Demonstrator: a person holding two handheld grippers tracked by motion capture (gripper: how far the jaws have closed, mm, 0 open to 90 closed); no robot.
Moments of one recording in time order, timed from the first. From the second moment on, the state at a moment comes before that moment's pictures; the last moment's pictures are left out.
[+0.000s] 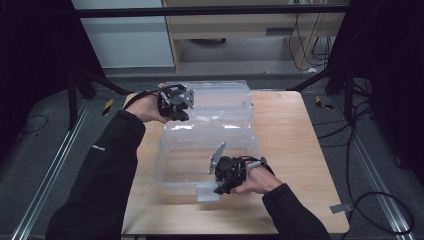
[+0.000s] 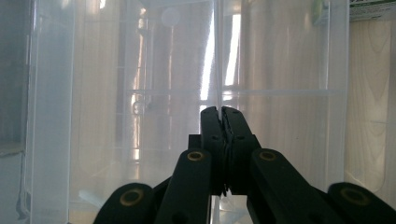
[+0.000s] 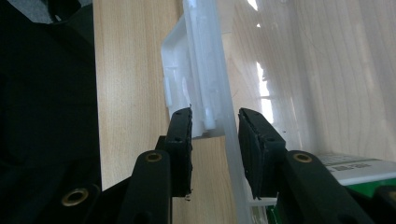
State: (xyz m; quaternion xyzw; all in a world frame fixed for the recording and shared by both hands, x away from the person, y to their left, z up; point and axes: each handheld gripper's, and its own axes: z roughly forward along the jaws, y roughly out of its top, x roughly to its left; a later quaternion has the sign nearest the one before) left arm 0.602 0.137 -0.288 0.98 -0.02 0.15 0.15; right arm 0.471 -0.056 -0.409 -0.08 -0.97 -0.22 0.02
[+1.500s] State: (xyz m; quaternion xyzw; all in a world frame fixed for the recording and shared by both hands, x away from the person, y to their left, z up) left arm 0.502 0.136 -0.294 0.96 -0.01 0.24 0.14; right arm 0.464 -0.055 -0.410 -0.08 -0.97 -0.23 0.00
